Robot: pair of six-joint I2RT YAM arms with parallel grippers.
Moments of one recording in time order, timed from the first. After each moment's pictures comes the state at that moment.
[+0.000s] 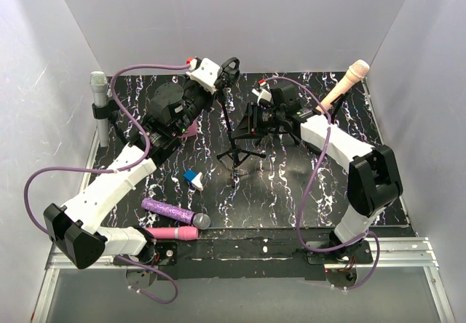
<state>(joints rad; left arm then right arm) -0.66 1.27 1.29 0.03 -0.12 0.25 0.53 1.69 1.32 -0.29 -0.68 0.66</state>
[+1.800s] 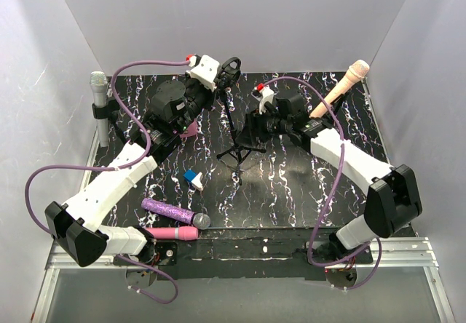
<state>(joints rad) -0.66 1.29 1.32 -0.01 -0.13 0.20 0.60 1.48 1.18 -0.22 -0.51 0.17</state>
